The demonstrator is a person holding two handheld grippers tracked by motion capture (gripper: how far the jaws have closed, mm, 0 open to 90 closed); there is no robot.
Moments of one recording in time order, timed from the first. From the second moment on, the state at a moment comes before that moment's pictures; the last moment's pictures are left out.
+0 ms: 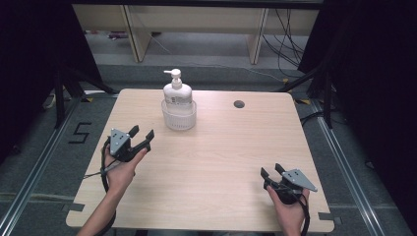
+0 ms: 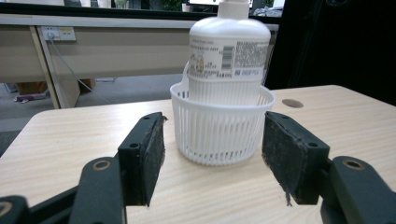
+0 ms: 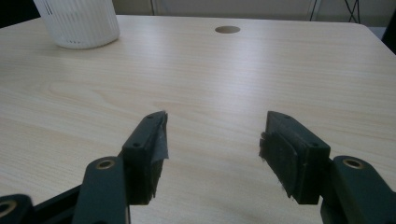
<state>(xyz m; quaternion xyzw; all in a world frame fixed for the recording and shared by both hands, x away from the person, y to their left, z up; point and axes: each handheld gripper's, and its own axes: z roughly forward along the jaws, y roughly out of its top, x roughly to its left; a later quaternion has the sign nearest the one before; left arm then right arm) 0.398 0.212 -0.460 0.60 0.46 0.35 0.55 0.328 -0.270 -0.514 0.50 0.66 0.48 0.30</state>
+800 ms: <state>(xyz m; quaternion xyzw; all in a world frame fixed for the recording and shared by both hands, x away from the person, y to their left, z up) 0.364 0.241 -0.523 0.61 0.49 0.35 0.52 0.328 -0.270 -0.514 0.50 0.66 0.47 0.31</state>
